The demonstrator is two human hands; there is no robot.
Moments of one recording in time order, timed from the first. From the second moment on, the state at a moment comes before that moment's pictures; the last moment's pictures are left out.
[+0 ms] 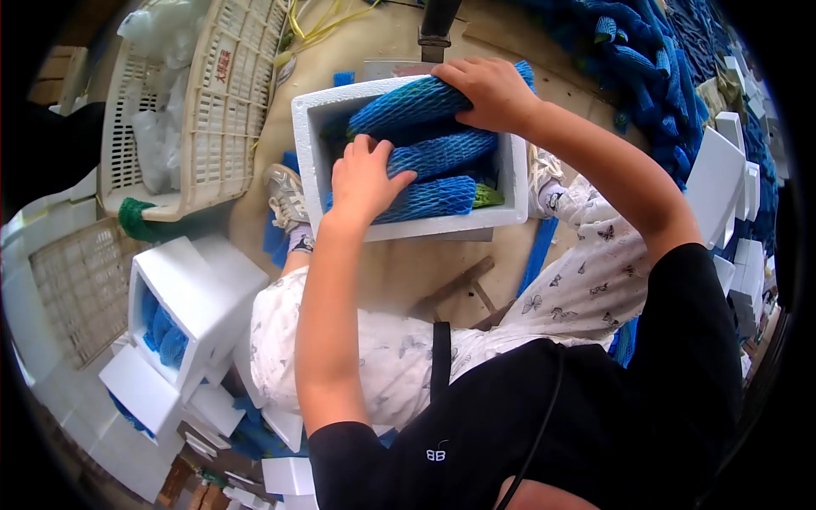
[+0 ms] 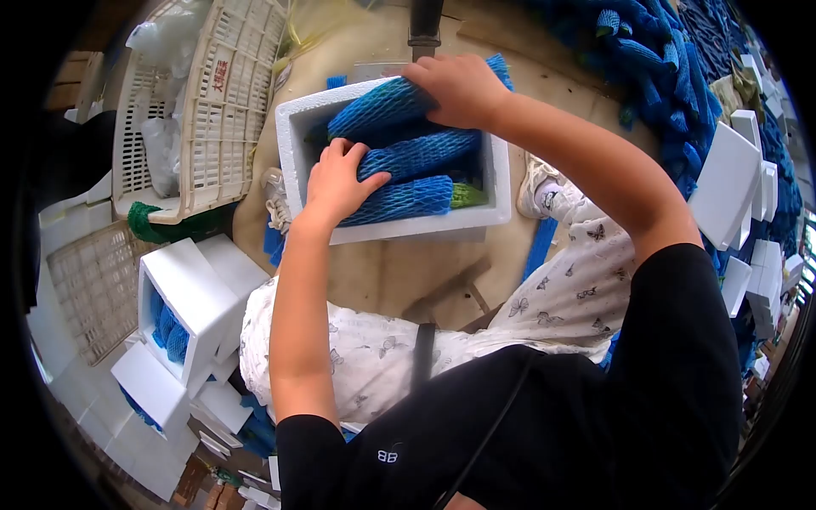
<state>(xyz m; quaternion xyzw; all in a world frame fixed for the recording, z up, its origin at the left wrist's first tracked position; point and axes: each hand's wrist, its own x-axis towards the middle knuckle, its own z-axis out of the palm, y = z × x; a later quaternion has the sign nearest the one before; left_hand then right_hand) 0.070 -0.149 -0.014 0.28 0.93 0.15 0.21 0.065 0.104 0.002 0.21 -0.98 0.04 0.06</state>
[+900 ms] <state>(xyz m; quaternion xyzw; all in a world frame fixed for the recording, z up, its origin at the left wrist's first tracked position) 0.105 -0.159 -0.075 0.18 0.90 0.39 0.09 0.087 0.065 -0.028 0.13 -0.91 0.38 -0.12</state>
